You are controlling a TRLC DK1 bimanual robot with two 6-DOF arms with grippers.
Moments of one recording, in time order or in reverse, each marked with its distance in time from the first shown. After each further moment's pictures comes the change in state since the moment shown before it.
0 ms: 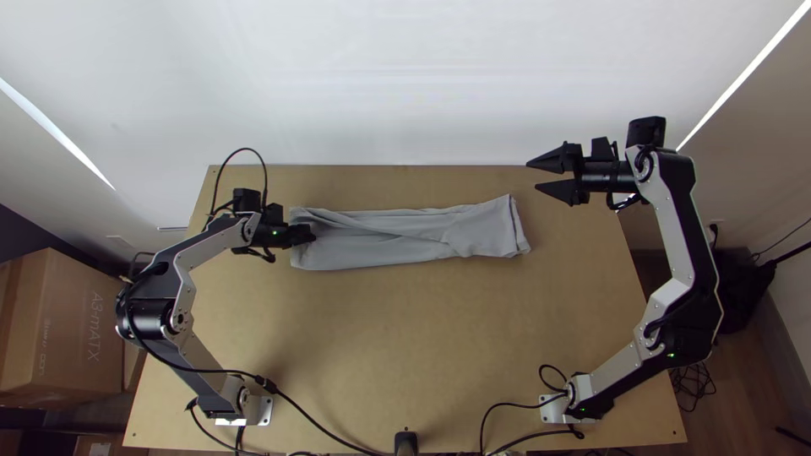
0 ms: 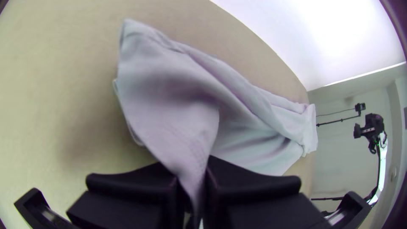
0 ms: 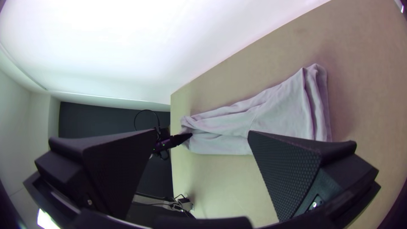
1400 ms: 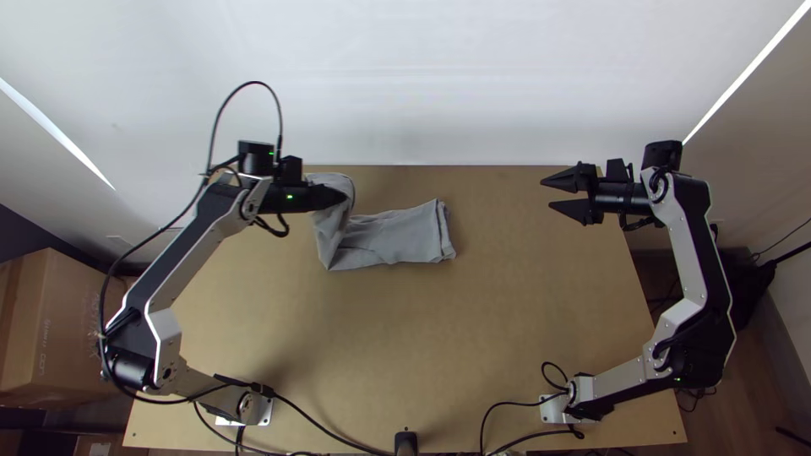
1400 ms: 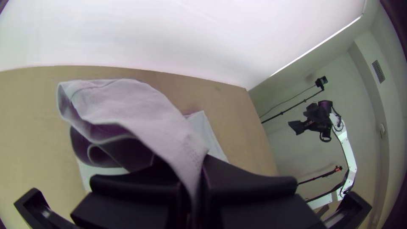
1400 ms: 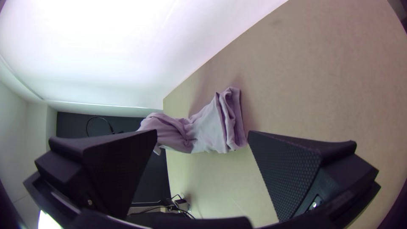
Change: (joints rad) left arm -0.279 -0.226 0.343 -0.227 0.007 -0.153; right arm -0.087 -0.117 -0.194 0.008 0.009 -0.050
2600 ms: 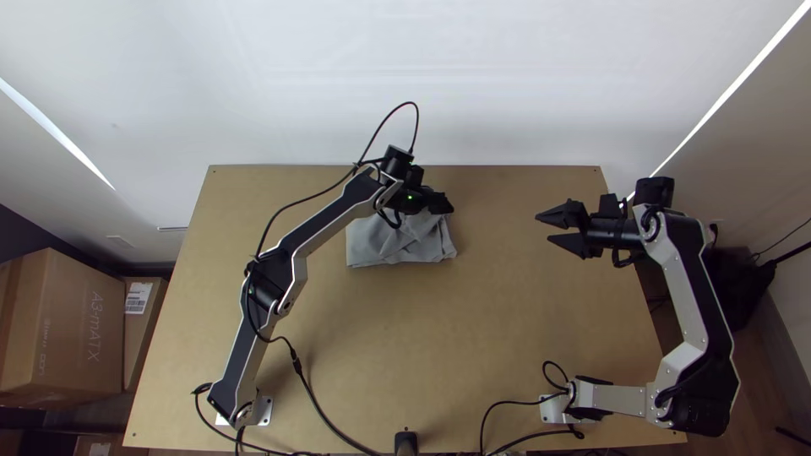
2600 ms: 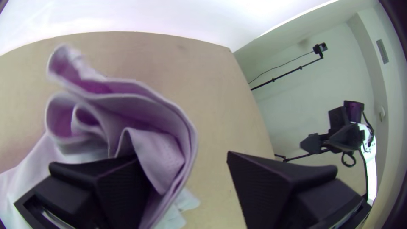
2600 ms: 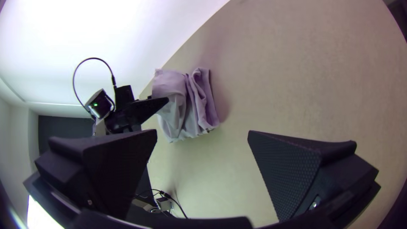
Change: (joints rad) left arm -0.389 0.695 0.690 0.020 -0.065 -0.173; right arm 0.025 -0.219 -0.330 0.080 0.150 0.000
